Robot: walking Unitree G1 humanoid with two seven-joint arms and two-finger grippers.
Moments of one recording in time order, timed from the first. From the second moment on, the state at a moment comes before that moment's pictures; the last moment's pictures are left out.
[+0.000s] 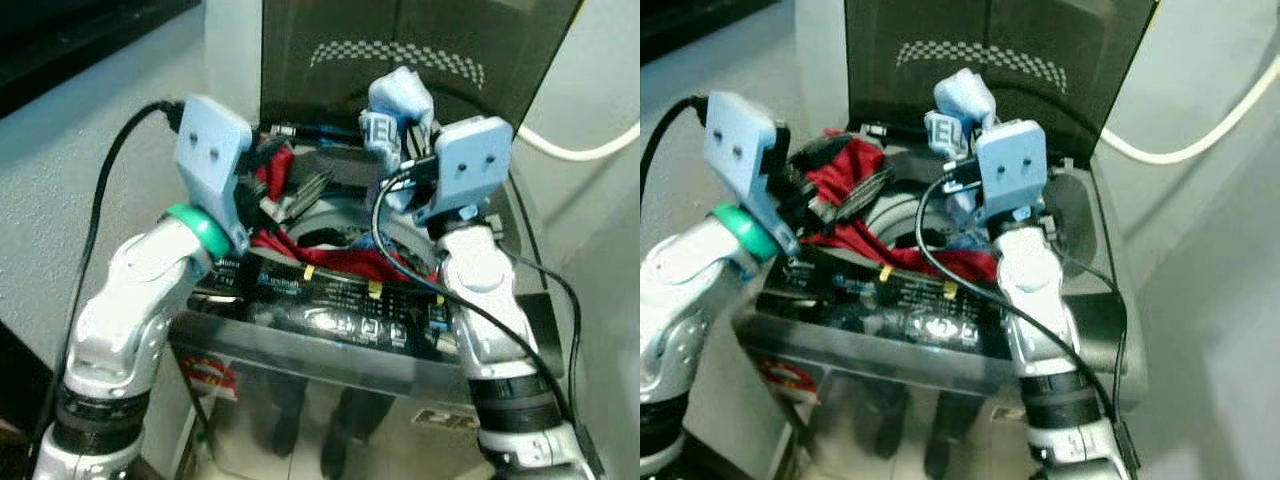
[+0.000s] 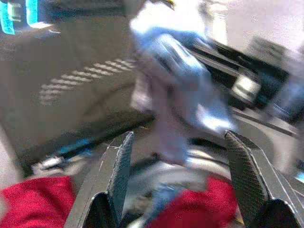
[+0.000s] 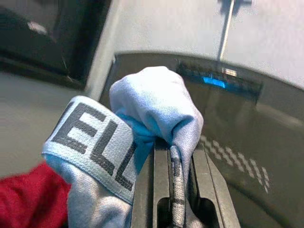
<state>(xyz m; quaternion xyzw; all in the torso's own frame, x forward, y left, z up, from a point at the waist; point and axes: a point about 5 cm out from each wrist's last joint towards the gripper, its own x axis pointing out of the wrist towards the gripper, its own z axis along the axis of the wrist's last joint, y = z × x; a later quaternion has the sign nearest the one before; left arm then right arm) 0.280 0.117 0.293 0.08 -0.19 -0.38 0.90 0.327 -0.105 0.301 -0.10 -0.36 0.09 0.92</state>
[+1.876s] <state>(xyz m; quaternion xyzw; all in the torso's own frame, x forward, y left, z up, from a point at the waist) 0.248 0.111 0.262 0.05 -0.11 -0.45 0.89 0.351 -0.118 0.269 -0.18 -0.25 0.21 0.93</state>
